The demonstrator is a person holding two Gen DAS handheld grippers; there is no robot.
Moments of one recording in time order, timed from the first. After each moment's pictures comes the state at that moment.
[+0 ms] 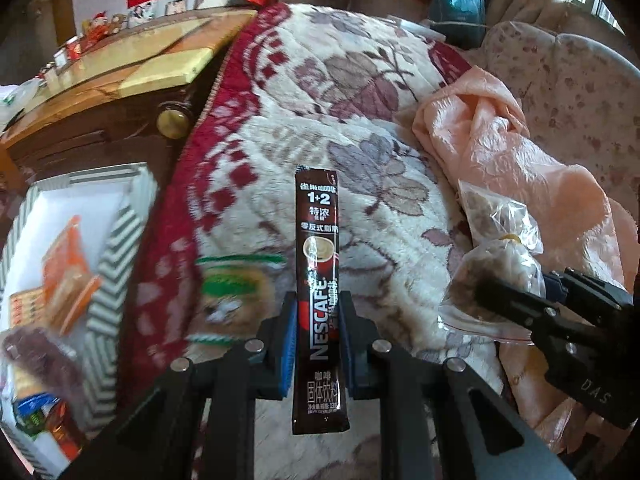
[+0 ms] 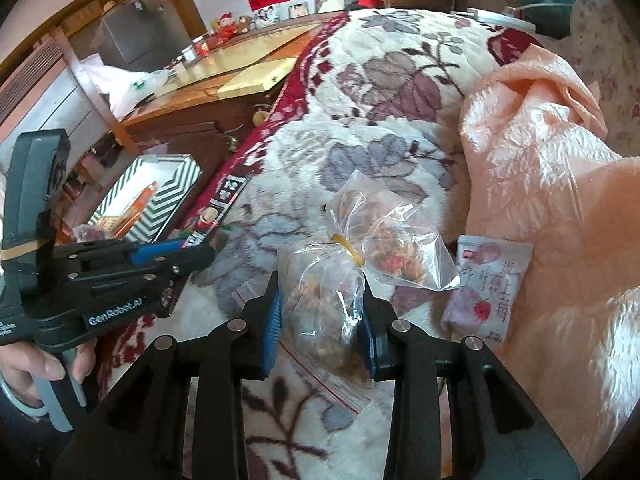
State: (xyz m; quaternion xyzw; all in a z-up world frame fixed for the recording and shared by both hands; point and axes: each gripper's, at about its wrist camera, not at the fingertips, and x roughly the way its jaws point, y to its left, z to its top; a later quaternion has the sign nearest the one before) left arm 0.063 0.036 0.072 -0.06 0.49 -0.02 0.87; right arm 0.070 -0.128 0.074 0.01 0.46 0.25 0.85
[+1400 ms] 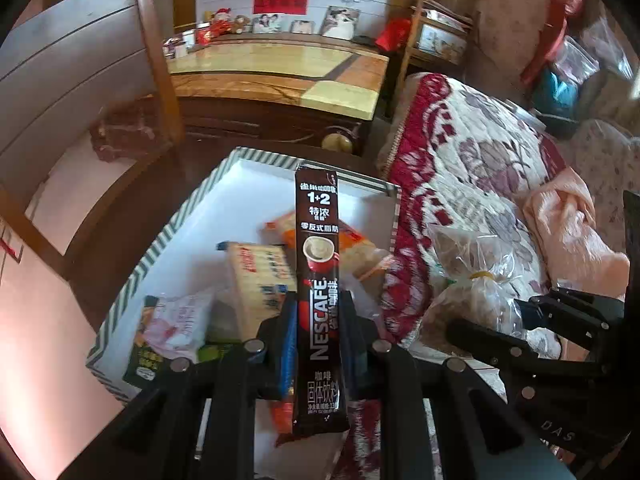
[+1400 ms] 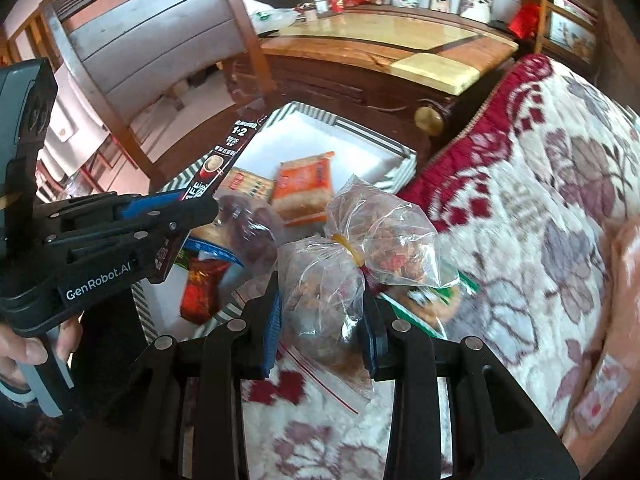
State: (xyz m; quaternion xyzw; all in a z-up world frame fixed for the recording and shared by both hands) left arm -0.036 0.204 0.114 -0.12 0.43 0.15 0.88; right arm 0.028 0.082 0.103 -0.12 0.45 0.41 0.79
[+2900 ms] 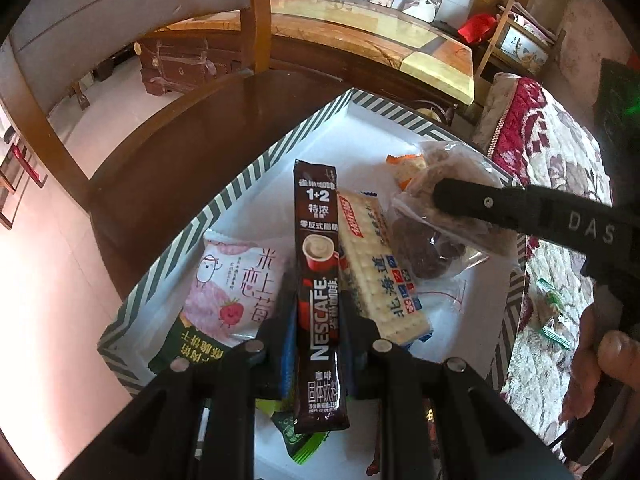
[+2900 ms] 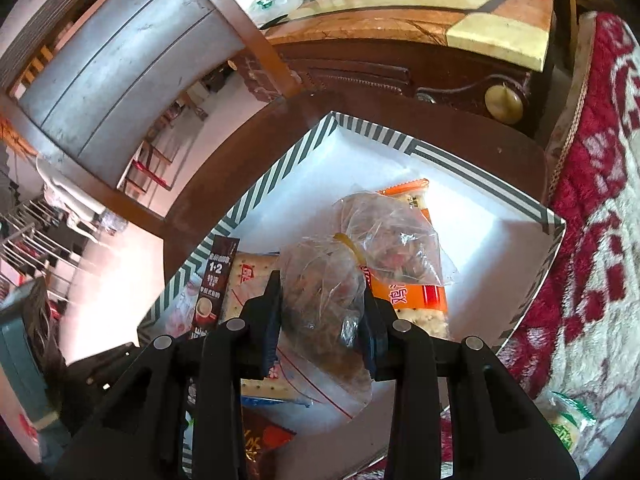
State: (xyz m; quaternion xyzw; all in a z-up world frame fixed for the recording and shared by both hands) left arm -0.044 0.282 0.056 -0.19 0.47 0.23 0.83; right arm 0.110 0.209 0.061 -0.02 0.52 0.45 0.73
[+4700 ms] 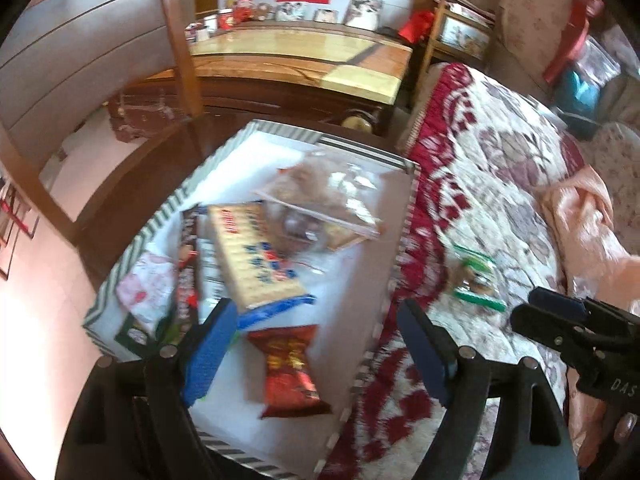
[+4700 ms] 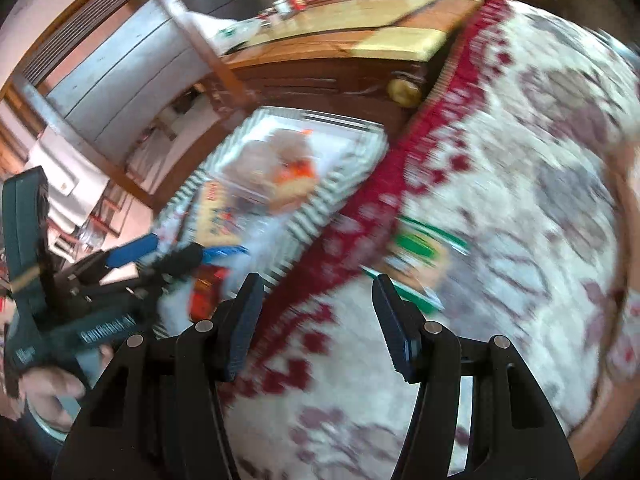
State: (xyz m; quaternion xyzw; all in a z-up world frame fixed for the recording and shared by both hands) left arm -0.042 0.187 0.096 -0.12 0.45 0.18 0.87; right arm 0.044 0.025 0.092 -0.01 0.50 0.38 0.78
